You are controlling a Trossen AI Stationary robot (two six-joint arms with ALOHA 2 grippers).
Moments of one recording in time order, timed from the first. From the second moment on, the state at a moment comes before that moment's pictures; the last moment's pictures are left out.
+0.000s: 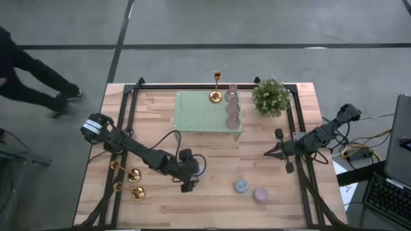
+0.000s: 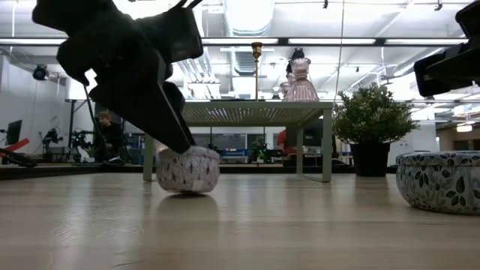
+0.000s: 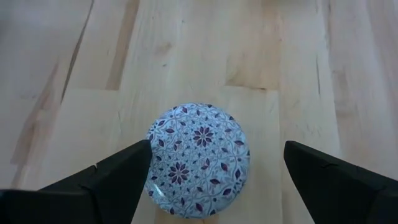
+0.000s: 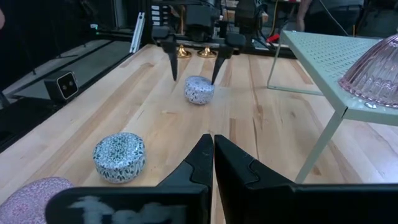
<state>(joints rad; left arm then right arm) -0.42 1.69 0.93 -0.12 -0.27 -0.42 0.61 0.10 0.09 -0.23 0.42 0.10</state>
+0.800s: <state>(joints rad) -0.43 1.68 0.93 -0.08 -0.29 -0.44 0.61 0.10 0.09 -0.23 0.42 0.10</state>
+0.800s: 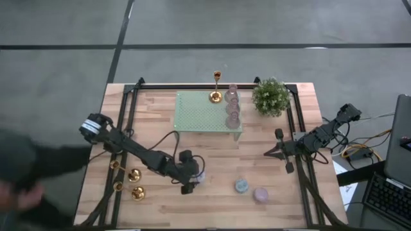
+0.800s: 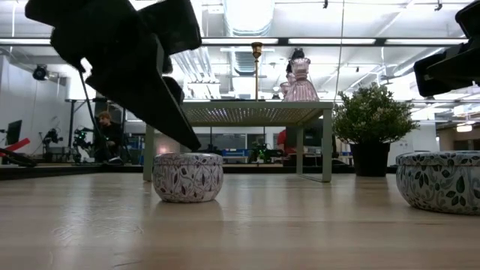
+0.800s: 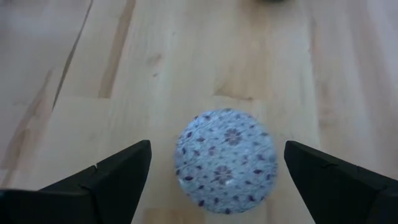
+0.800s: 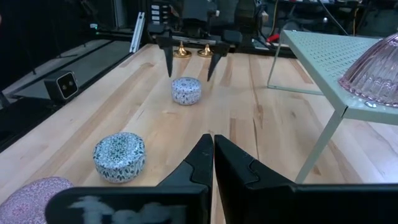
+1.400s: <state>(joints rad) -0.43 1.80 0.93 -0.04 -0.27 -0.47 0.61 0.10 0.09 -0.23 0.42 0.10</state>
